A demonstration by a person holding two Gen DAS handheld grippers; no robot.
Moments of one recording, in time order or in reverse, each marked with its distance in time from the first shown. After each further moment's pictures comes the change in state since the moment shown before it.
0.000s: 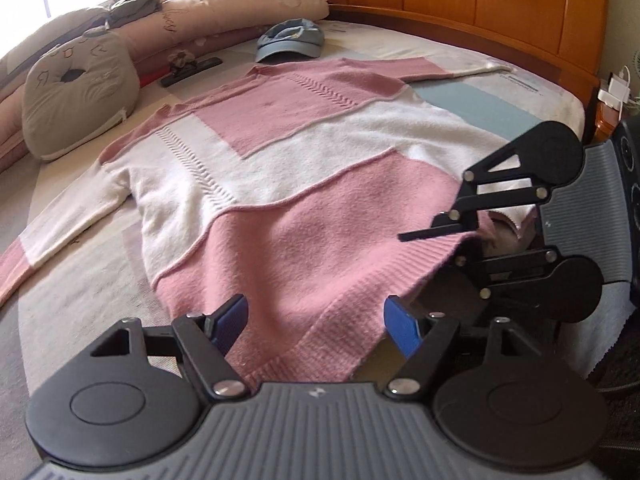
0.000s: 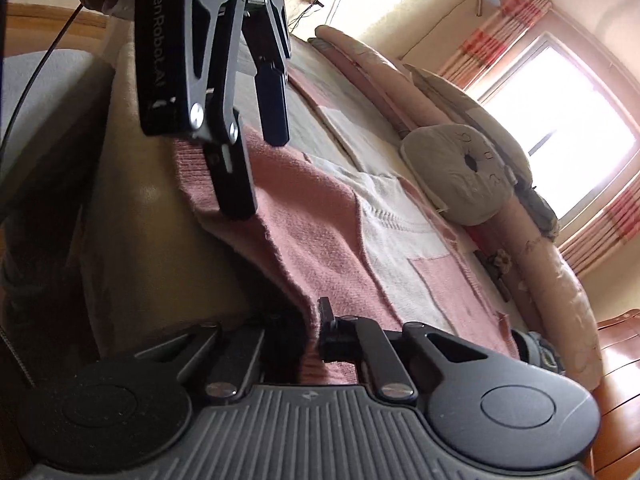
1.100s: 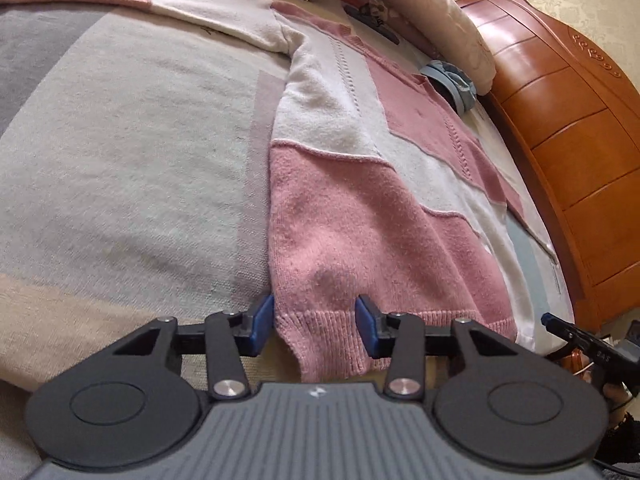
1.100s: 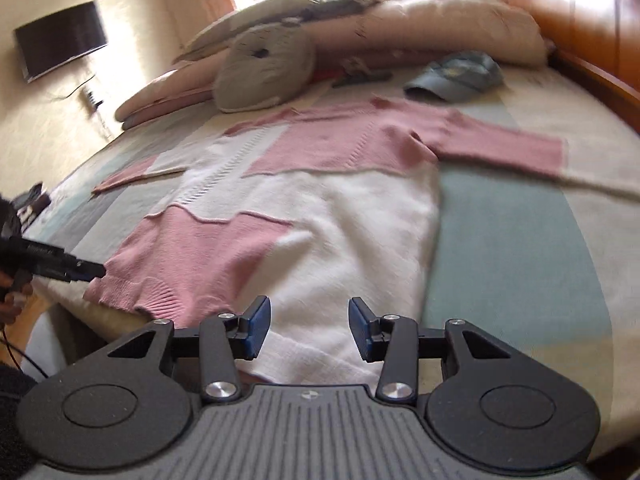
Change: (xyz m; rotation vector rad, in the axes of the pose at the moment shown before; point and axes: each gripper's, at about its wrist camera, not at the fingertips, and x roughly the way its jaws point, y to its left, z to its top) left arm 0.020 0.095 -0.070 -0.827 0.020 -0.181; right arm -0.091 -0.152 -0.156 1.159 0.107 0.089
